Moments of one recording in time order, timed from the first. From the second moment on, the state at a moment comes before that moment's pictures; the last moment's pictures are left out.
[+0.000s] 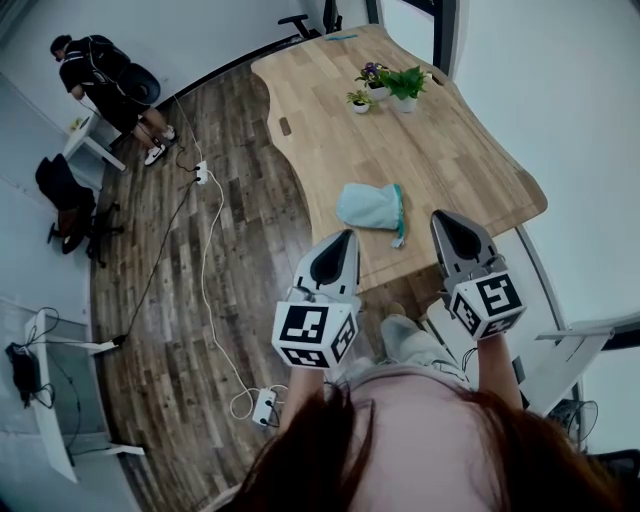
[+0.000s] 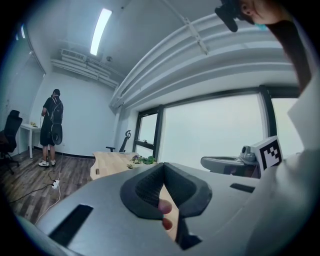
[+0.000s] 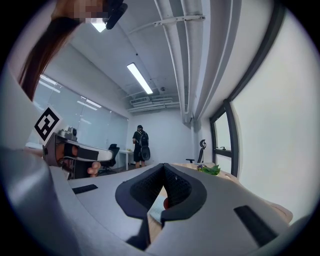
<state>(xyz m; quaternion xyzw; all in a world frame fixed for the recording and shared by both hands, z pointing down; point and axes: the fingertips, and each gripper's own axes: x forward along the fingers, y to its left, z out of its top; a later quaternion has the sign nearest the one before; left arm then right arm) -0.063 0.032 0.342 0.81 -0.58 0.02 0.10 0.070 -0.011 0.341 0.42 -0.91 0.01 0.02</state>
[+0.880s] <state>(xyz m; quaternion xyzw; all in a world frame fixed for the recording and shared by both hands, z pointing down) -0.062 0.078 0.340 0.80 -0.59 0.02 0.09 0.075 0.033 0.331 0.42 -0.91 0.00 0.00</state>
